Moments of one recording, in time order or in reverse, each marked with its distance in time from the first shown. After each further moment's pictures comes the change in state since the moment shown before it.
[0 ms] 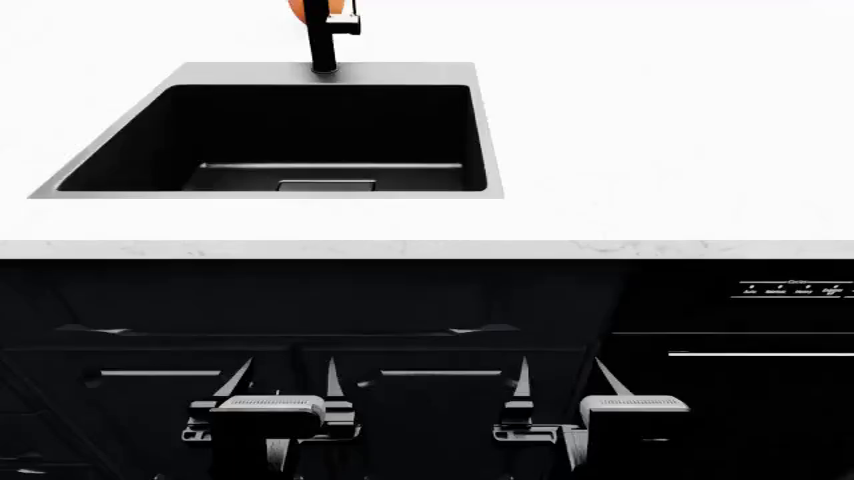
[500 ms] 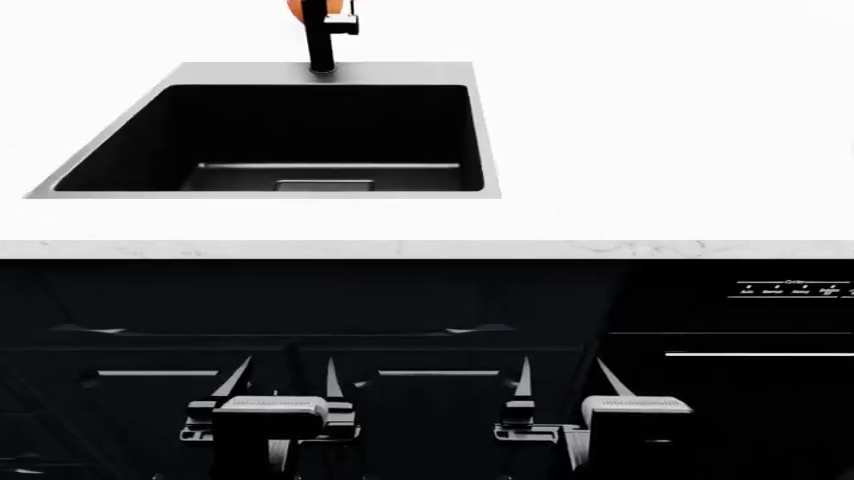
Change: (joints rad) left arm 0.000 -0.052 0.062 -0.001 -0.023 0.005 -0.072; right arm -0.001 0.047 -0.056 -0.001 0.056 -0.006 0.064
